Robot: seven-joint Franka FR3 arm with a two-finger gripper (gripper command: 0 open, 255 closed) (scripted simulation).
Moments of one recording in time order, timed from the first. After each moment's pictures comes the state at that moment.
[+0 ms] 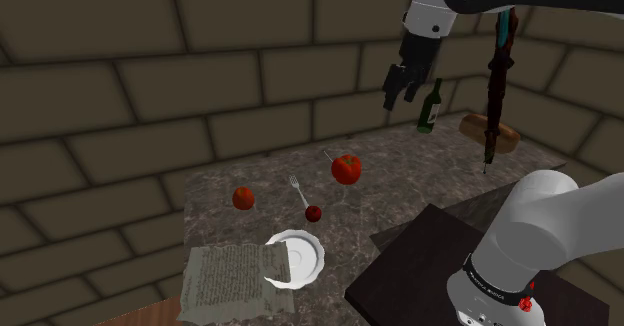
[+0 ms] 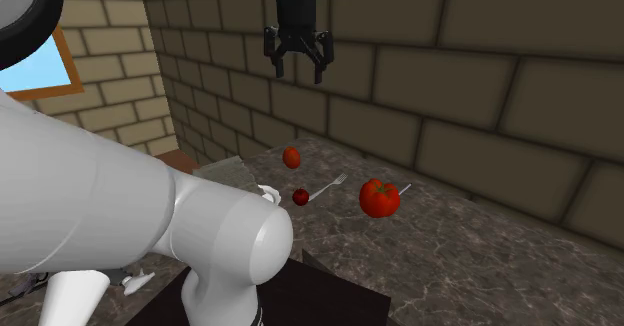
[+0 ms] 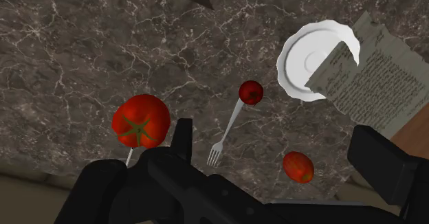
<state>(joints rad) 0.02 -0.79 0.01 -2.31 0.06 1.64 0.03</state>
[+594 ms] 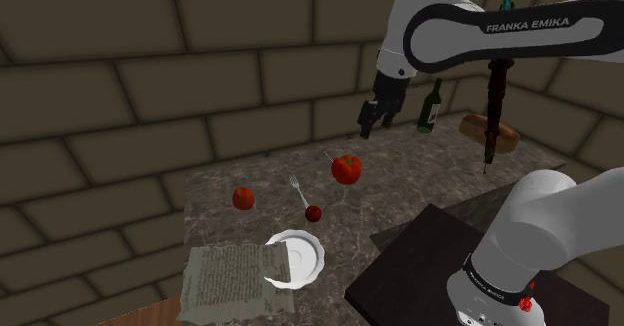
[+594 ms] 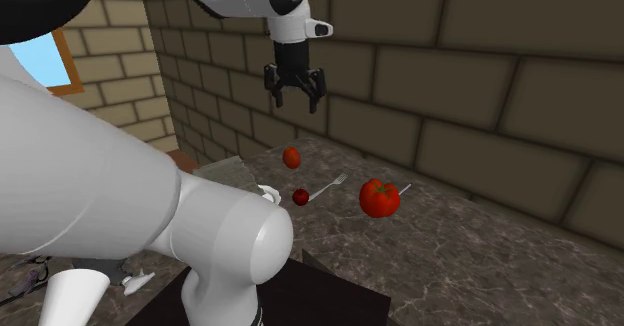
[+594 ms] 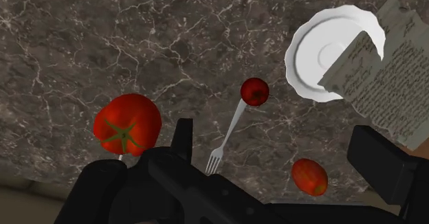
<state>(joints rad) 0.03 -0.72 0.09 -2.48 0.07 1.89 0.09</state>
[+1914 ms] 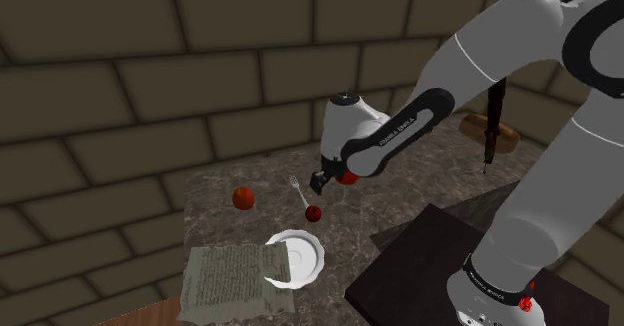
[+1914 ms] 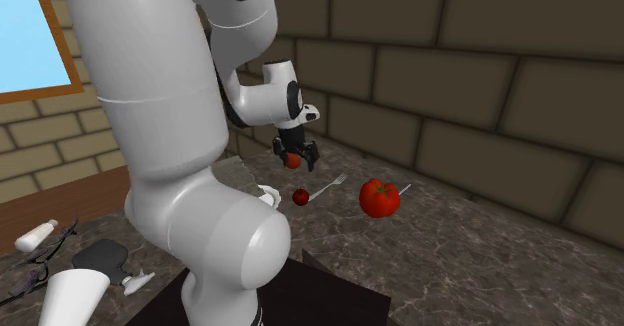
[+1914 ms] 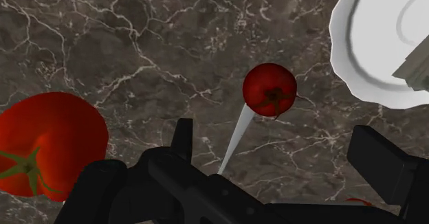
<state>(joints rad) -0.07 -0.07 0.32 -2.56 -0.20 2.63 0.47</state>
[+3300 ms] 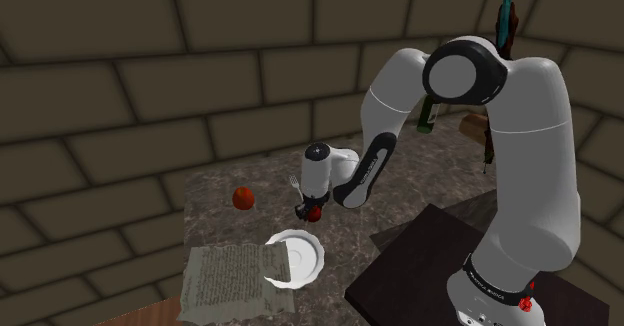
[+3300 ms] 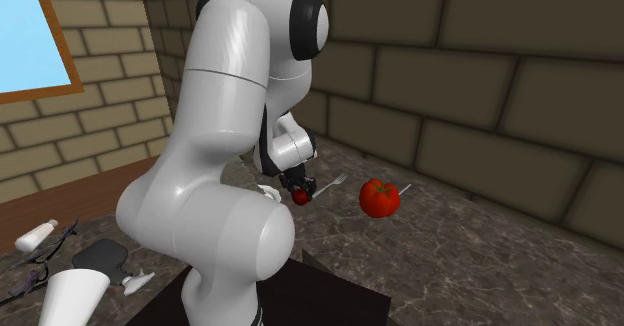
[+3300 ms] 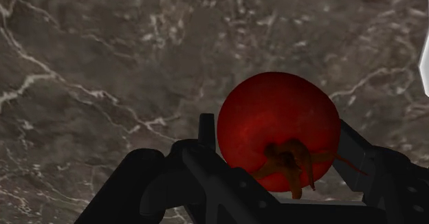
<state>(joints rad) 0.10 0.48 0.11 -2.29 -0.80 2.85 1.02</state>
